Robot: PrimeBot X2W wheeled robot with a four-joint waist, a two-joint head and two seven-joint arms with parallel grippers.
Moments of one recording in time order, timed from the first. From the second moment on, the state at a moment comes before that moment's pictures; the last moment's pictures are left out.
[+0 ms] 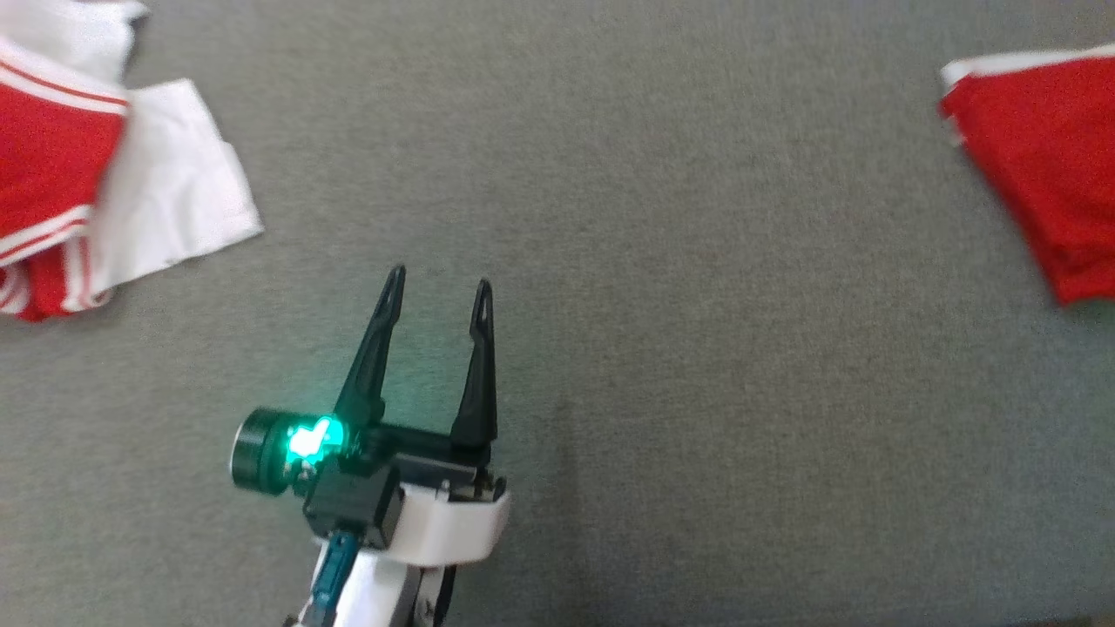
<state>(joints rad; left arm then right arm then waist) -0.12 0.05 -0.43 -0.04 -0.09 0.18 -0.26 -0.49 -0.77 0.14 0.60 0.61 0.13 0.19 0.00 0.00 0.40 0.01</state>
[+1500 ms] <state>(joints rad) 0.17 0.05 -0.23 0.01 -0.17 0.20 -0.26 0.03 -0.10 0.14 0.25 0.22 0.13 -0.25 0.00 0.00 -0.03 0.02</state>
